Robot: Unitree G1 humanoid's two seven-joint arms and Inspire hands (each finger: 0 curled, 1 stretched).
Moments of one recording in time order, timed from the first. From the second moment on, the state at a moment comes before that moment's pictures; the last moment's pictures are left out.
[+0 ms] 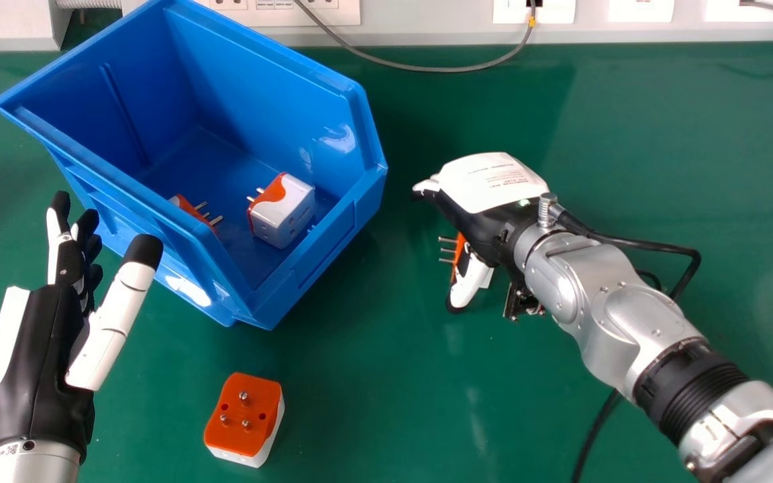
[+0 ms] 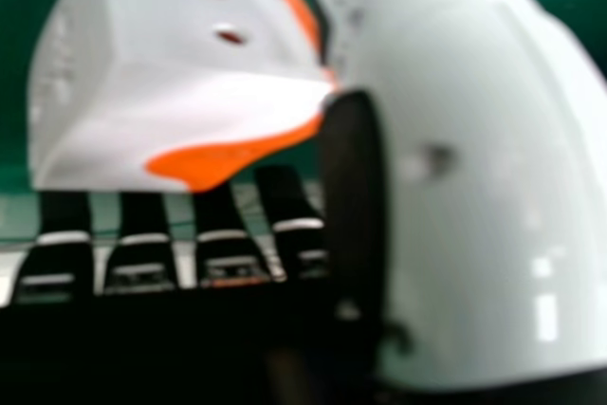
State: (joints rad) left arm 0.39 0.17 0.26 -0.33 -0.02 -0.02 -0.11; right arm -0.73 -0.25 0.62 0.75 -0.87 0.06 0.11
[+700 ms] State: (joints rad) left arm 0.39 0.18 0.27 -0.33 -0.04 -0.02 -0.11; right arm -0.74 -0.32 0.61 0.73 -0.86 0.12 0.19
